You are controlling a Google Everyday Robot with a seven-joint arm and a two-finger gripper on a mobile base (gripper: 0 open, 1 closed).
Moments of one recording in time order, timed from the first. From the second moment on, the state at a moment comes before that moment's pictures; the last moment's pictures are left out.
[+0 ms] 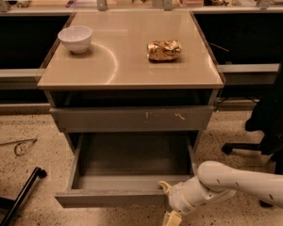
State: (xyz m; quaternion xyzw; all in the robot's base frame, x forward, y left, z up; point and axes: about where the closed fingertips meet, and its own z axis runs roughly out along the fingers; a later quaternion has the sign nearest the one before) arm 0.372 -0.062 0.426 -0.60 0.69 0.34 0.20
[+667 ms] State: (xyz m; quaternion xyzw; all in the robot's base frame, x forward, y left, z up) arm 0.348 -0.068 0.429 -0.59 0.70 0.36 0.19
